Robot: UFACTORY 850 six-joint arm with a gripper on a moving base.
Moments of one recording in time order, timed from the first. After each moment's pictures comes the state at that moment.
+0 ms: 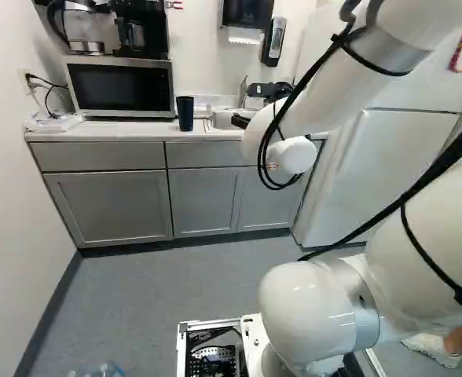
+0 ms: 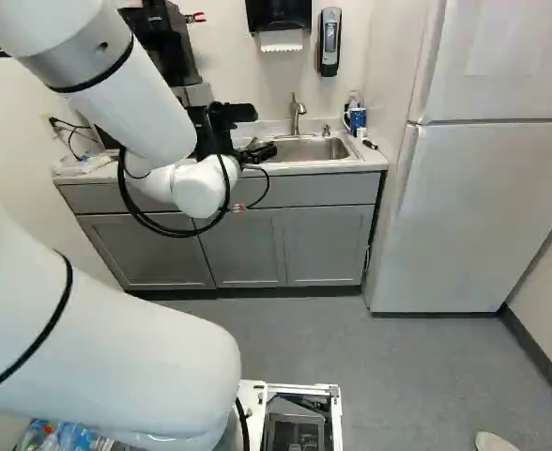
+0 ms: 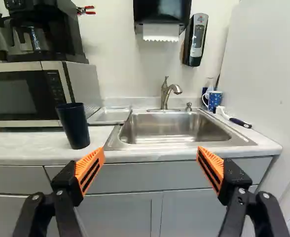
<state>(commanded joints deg) 0.0 14.3 -24.2 0.0 50.0 0.0</state>
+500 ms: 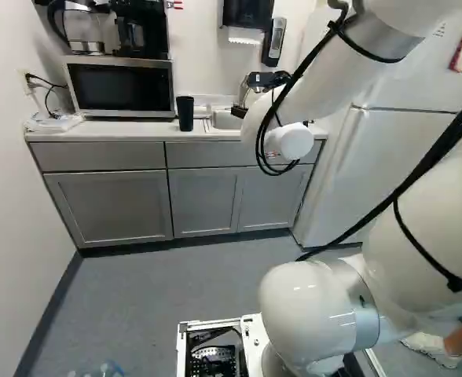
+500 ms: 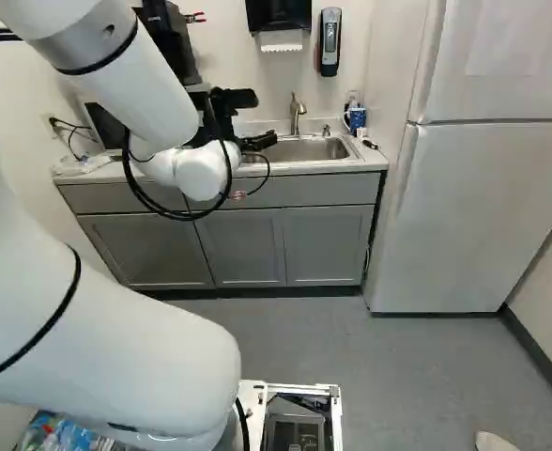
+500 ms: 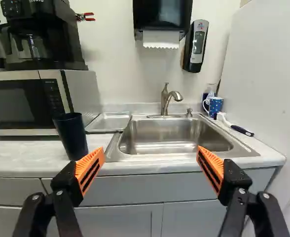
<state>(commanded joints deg) 0.0 12.2 -29.3 0.0 47.3 0.0</state>
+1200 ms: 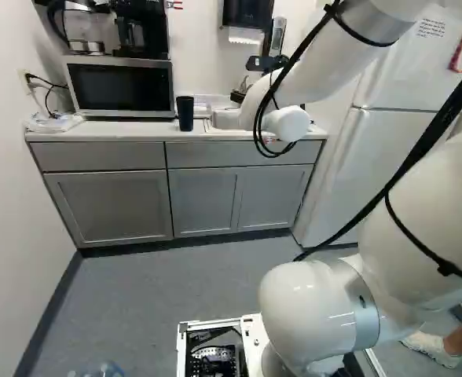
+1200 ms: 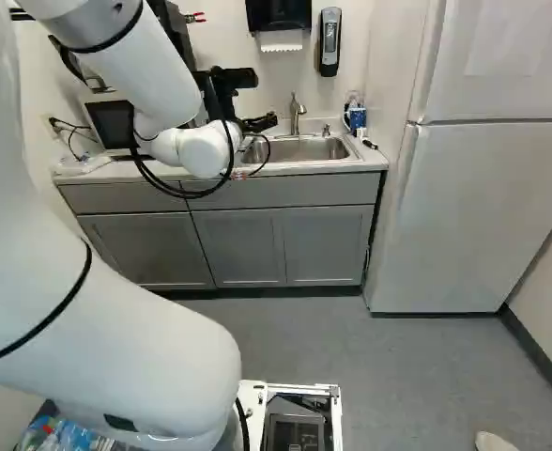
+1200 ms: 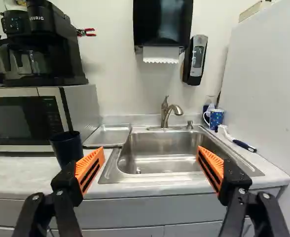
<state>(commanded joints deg) 0.0 9.7 -35.9 0.0 46.4 0.0</state>
